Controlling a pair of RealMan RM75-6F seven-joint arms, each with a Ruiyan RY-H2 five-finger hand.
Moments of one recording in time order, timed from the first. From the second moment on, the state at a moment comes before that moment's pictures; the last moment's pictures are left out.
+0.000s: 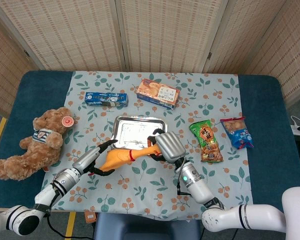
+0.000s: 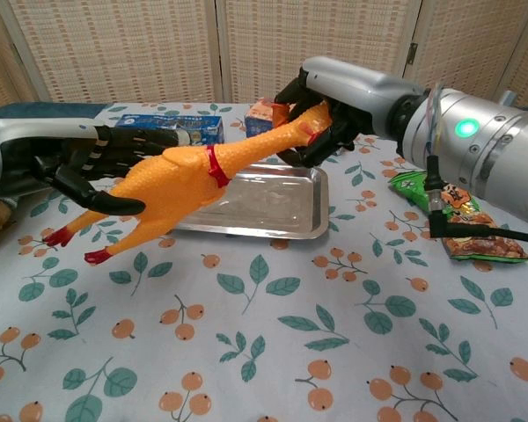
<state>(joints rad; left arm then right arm) -0.66 -1.20 -0.19 -1.84 1.21 0.72 -0.43 0.81 -1.60 0.25 -1.76 -1.02 1.11 -0.40</state>
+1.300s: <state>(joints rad) -0.49 -1.13 -0.14 -1.64 1.18 1.06 -0.10 0.79 -1.85 0.32 -1.13 -0.99 1.04 -0.06</state>
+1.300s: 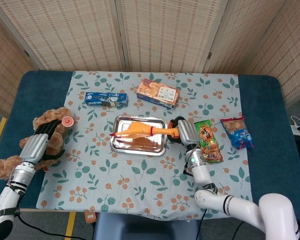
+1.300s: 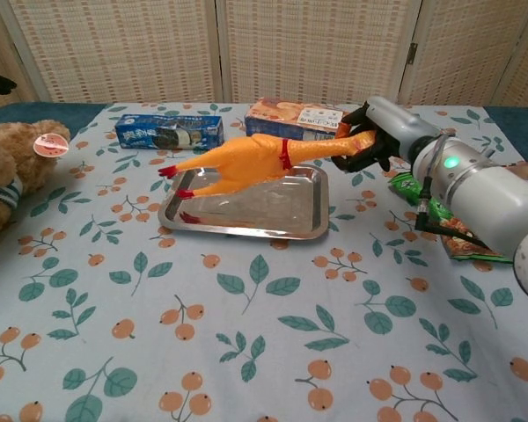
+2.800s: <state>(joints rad) -0.17 -1.02 0.02 -1.83 1.31 1.44 0.18 0.25 -1.11 -0.07 -1.89 -1.55 1.59 -0.40</state>
